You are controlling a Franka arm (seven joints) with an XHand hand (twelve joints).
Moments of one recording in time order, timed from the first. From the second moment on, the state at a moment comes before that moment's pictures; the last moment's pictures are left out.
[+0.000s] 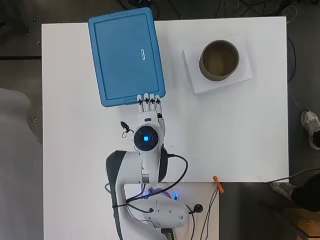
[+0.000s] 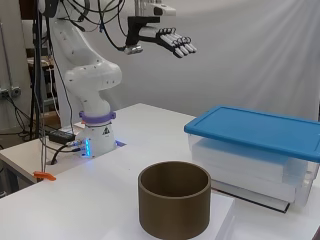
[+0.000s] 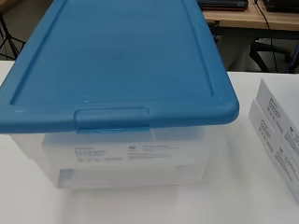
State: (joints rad) arm 0.00 -0.76 0.01 -2.39 0.00 1.62 -0.91
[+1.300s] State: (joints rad) arm 0.06 -0.37 0.25 -2.68 -0.81 2.27 -0.48
